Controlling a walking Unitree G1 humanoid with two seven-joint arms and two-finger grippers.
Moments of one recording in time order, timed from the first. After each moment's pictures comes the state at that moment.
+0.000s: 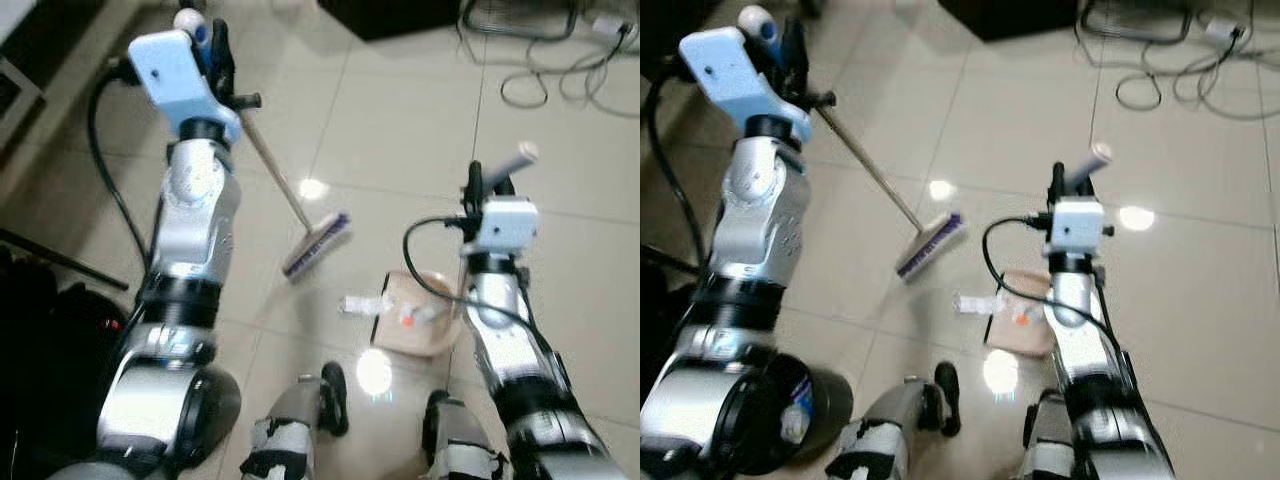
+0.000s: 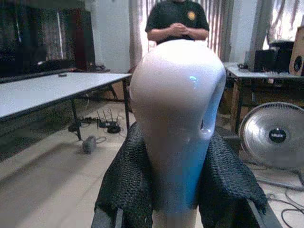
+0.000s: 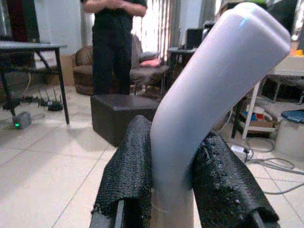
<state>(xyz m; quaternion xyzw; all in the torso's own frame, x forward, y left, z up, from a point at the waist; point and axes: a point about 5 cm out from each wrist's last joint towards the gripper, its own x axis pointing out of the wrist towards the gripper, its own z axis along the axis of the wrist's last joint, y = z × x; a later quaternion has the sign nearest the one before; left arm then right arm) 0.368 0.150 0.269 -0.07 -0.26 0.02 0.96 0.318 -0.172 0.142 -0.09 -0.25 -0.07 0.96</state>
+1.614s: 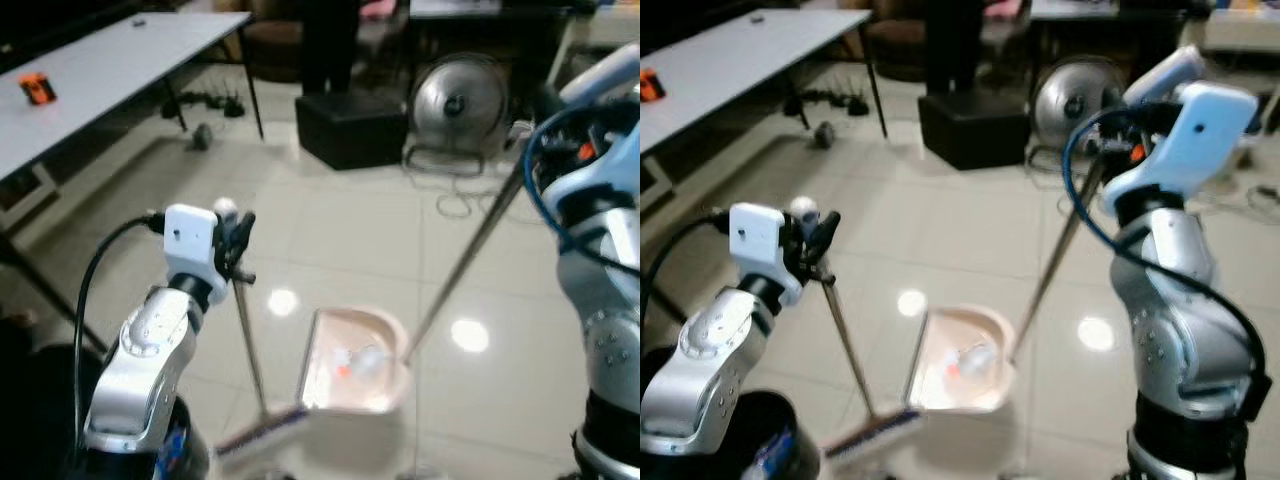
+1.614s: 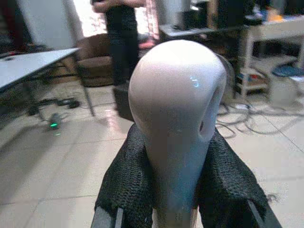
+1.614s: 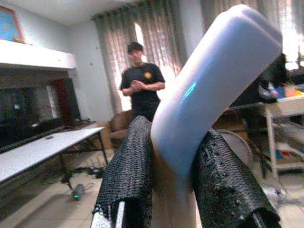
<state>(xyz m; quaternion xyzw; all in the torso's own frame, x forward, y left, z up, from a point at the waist) 0.276 0.165 0.155 0.02 -0.01 -0.12 0.99 0.278 -0.188 0.279 0.06 -0.18 -0.01 0.98</state>
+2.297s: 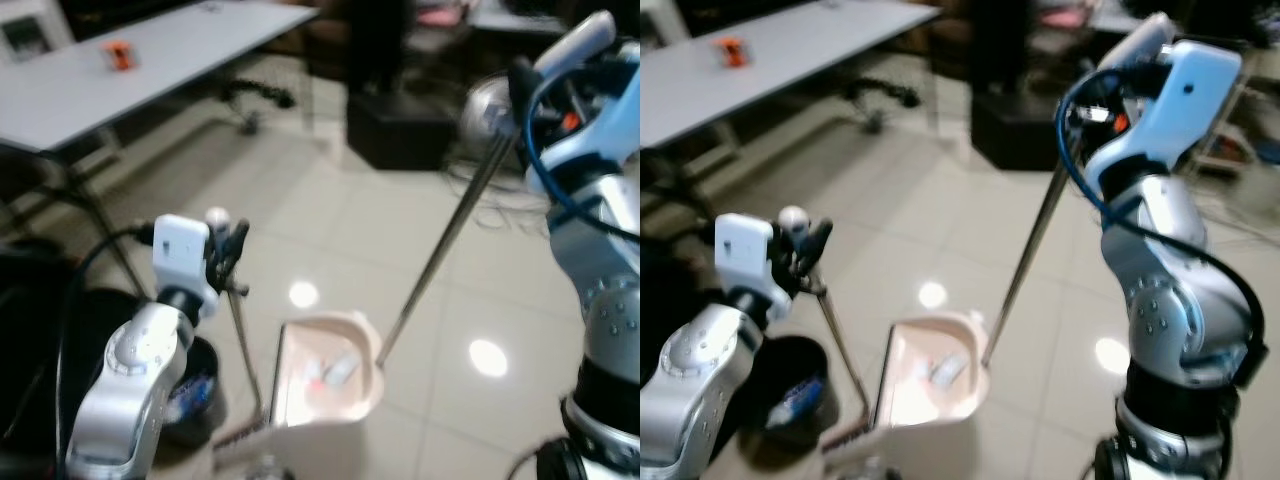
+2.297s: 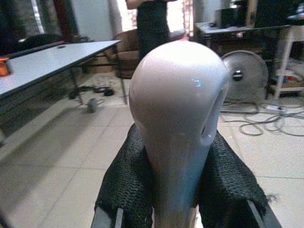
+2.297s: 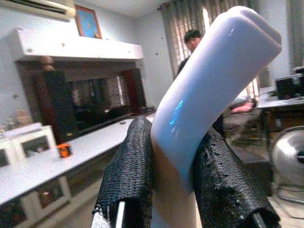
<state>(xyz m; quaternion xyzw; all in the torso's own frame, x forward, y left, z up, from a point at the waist) 0.257 0.171 0.156 0.04 0.00 -0.11 0.99 0.289 -0.169 0.293 0.12 -0.16 0.06 0.98</state>
